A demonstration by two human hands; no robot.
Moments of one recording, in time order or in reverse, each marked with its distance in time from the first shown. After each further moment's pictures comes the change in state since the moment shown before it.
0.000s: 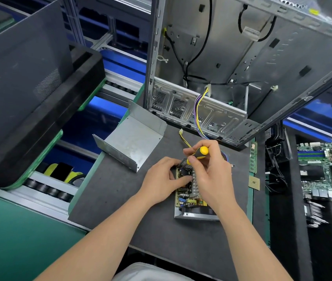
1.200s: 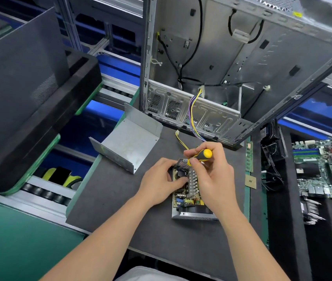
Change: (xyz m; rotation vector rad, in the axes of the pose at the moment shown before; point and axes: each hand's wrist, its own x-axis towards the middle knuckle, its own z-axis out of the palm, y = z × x) left_hand -0.001 -0.002 0.004 0.018 -0.009 -0.002; right_hand -0.011 -0.007 -0.012 0.061 0.060 -0.040
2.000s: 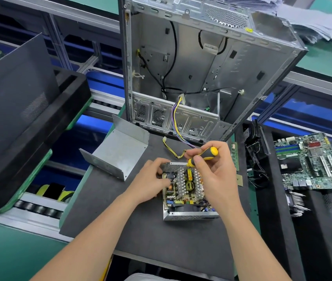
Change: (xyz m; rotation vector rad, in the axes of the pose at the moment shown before) left_hand 0.004 0.023 -0.025 -0.056 -0.200 -0.120; right_hand -0.004 0.004 -0.032 0.187 0.120 0.050
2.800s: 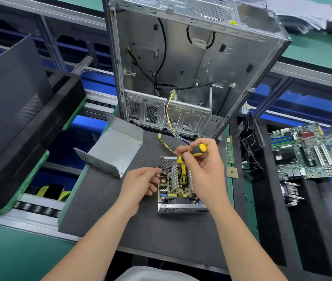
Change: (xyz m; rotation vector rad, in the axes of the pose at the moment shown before) left_hand -0.028 0.006 0.012 -0.650 0.225 -0.320; right_hand -0.007 0.002 0.005 0.006 0.014 0.035
